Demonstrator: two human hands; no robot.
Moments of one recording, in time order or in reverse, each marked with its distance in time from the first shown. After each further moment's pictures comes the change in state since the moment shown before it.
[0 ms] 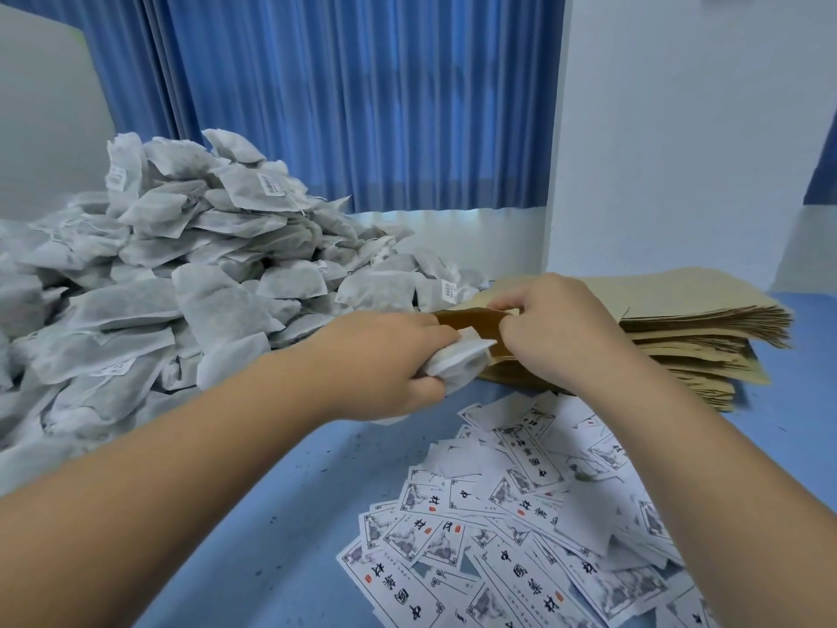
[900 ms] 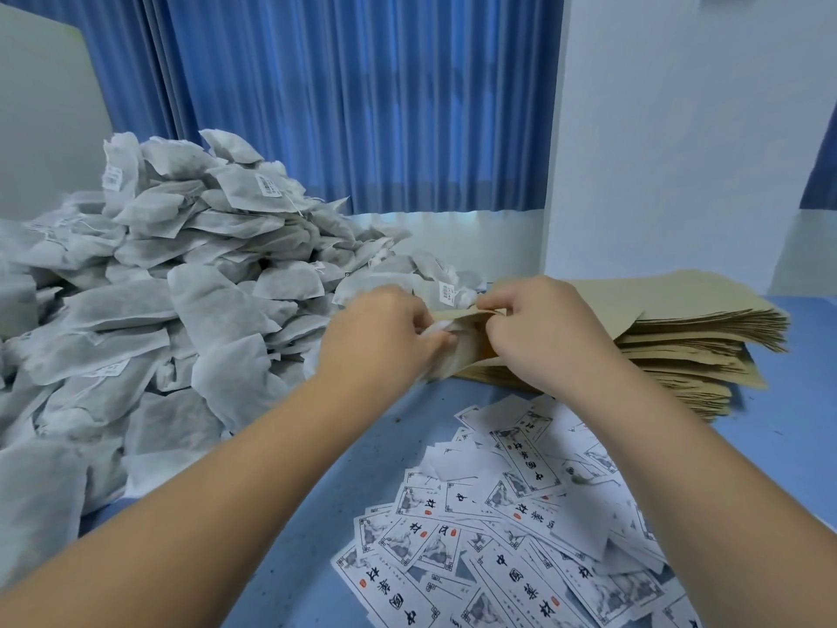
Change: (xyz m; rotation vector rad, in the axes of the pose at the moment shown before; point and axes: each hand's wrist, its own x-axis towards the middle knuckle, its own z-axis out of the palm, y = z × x) left_hand 0.019 0.014 0.015 -0.301 0.370 -0.602; right_hand 0.003 -0.001 0.008 0.039 0.075 -0.075
